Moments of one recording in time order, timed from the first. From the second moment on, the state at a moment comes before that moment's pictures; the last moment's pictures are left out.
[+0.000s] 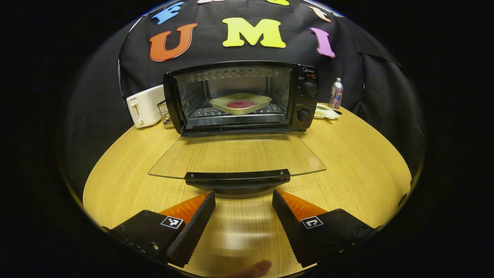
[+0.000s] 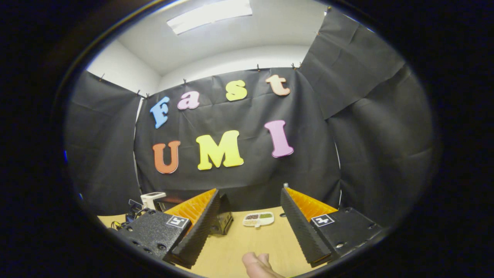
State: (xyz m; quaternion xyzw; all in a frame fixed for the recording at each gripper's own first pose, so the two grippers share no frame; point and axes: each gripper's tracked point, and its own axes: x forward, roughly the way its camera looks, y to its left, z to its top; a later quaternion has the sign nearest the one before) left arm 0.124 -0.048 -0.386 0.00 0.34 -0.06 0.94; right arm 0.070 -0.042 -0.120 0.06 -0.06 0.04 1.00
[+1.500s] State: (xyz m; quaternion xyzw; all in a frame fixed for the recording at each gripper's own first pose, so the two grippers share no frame) left arm 0.166 -0.034 -0.303 -0.01 0.28 -0.08 0.96; right arm 0.049 -0.034 -0.112 0.07 -0.05 0.06 0.99
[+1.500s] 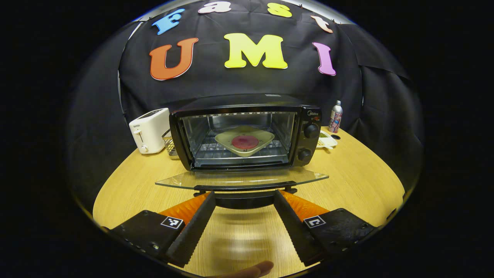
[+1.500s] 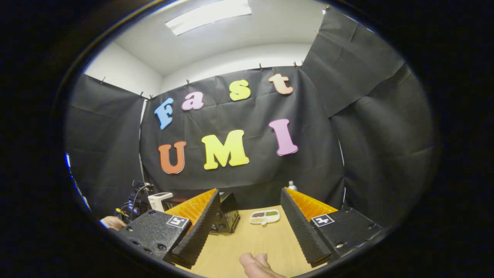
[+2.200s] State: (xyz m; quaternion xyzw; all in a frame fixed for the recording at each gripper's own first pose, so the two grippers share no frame) left arm 0.226 -0.025 -0.266 0.00 0.21 -0.06 0.97; right arm 0.034 -0.036 -0.105 0.07 -0.04 0.05 1.00
